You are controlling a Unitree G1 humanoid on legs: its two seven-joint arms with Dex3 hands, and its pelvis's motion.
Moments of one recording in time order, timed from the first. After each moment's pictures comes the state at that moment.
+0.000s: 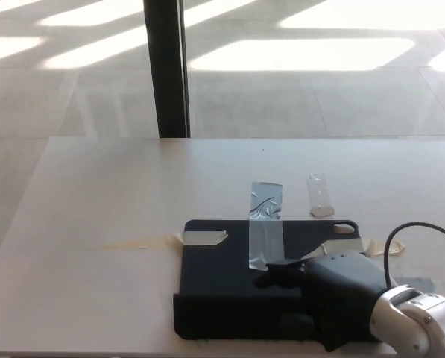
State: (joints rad) left_arm -0.09 0.68 0.57 1.26 -0.15 0.05 -0.12; right_arm -0.48 -0.61 0.75 0.17 -0.54 -0.02 0.11
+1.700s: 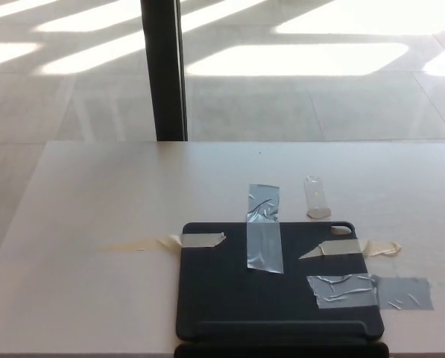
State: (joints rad) left_arm -0.16 0.71 0.57 1.26 -0.18 0.05 -0.12; right_arm 0.57 -0.50 0.37 -0.31 -0.42 -0.08 -0.13
